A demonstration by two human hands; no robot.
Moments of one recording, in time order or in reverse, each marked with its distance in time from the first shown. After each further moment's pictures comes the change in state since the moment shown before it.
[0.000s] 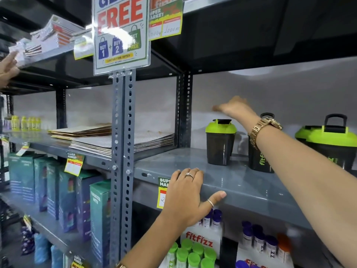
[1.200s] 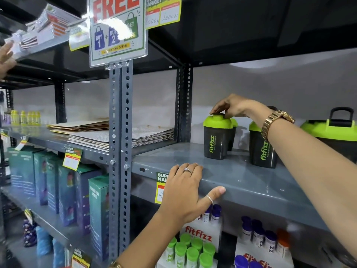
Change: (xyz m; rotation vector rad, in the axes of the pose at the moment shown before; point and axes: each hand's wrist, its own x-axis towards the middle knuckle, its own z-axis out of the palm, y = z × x) left_hand -0.001 -0.001 0.003 -0.008 0.058 0.032; right_hand 0.026 0.020 0.000 -0.087 -0.333 -0.360
